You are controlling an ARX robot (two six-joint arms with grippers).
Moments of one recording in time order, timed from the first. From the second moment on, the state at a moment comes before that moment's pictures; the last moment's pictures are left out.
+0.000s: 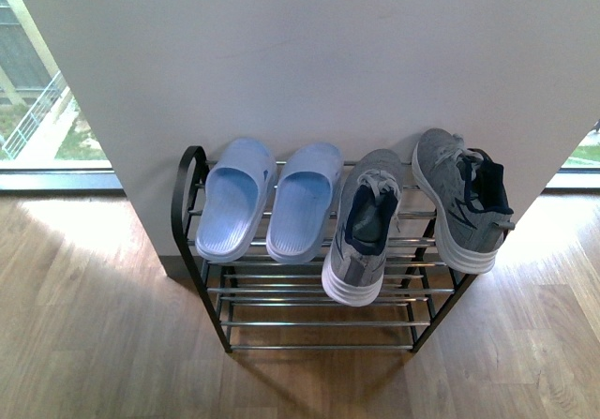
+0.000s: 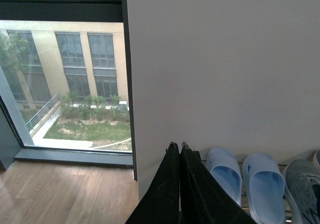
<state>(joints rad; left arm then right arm) 0.00 0.21 0.01 0.22 0.00 -0.01 0.00 0.00 0.02 0.00 0.00 0.00</state>
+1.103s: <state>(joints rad) 0.00 0.02 0.01 0.00 0.00 -0.01 0.00 0.00 0.02 0.00 0.00 0.00</state>
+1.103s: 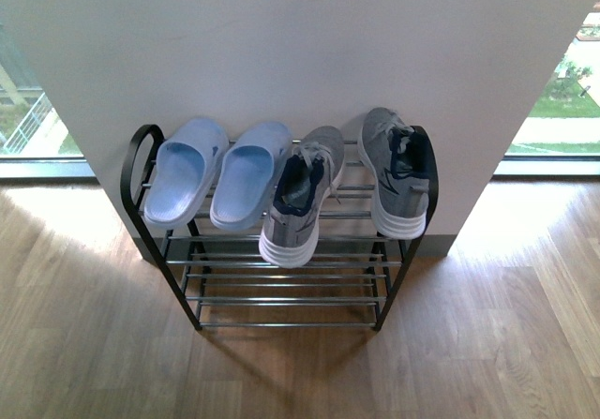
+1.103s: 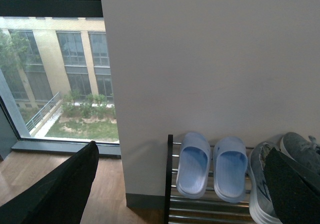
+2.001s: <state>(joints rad) 0.00 0.02 0.01 0.00 0.00 -0.01 0.00 0.00 0.02 0.00 0.00 0.00</state>
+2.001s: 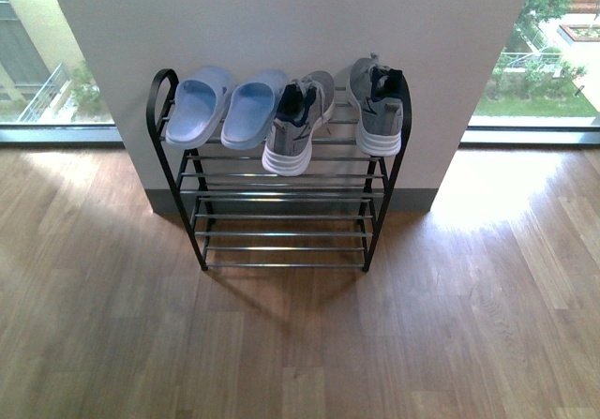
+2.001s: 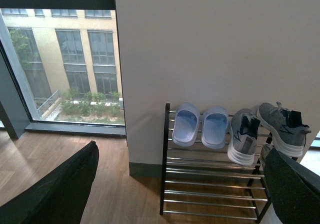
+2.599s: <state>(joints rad) 0.00 0.02 0.01 0.00 0.00 -0.01 0.00 0.00 0.02 0.00 0.00 0.00</state>
